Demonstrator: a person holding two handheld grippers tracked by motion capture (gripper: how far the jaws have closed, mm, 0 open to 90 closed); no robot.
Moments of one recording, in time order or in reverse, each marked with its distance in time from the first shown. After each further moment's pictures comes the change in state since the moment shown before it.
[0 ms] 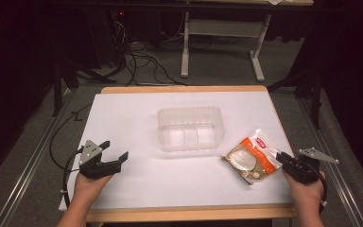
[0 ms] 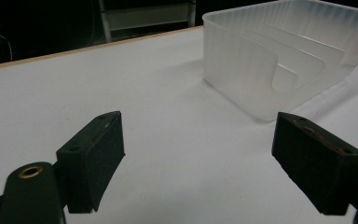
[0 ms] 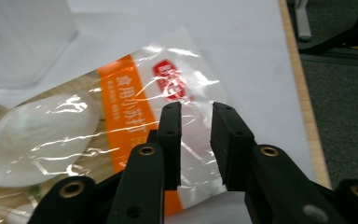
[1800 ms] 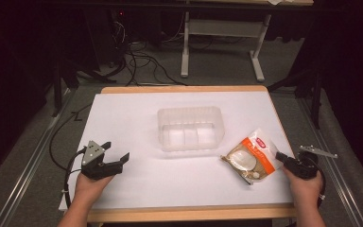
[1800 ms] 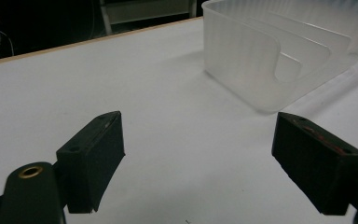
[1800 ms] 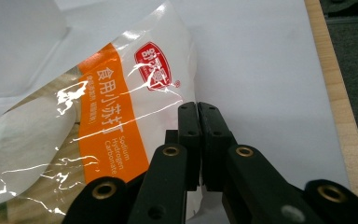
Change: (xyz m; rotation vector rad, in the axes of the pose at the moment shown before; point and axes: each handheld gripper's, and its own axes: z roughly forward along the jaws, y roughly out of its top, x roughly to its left) left arm -0.003 -0.002 0.004 0.032 0.008 0.020; right arm -0.027 -0.007 0.028 0.067 0.096 0.148
